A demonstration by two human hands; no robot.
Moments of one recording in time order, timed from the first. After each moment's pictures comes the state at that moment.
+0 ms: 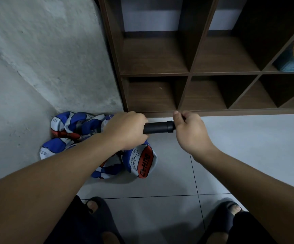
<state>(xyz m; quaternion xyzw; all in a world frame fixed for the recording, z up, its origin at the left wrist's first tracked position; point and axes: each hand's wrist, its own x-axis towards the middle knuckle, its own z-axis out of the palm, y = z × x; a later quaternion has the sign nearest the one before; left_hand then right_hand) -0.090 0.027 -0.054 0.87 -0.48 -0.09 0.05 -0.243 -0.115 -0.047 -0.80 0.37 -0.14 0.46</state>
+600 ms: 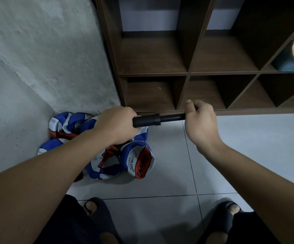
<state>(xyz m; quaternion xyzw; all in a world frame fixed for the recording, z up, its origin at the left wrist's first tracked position) -0.072 0.034 -0.046 0.89 -0.44 -0.08 0.06 -0.243 -0.140 -0.038 -0.77 0.41 -0.23 0.44</state>
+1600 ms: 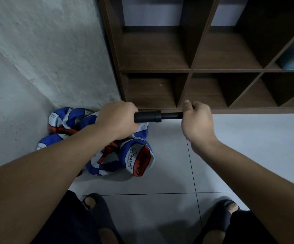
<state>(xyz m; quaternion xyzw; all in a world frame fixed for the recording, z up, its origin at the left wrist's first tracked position) -0.074 0.029 -0.050 0.90 -0.44 -0.05 0.05 -0.235 -0.131 -0.044 -0.74 0.44 -0.20 0.47</state>
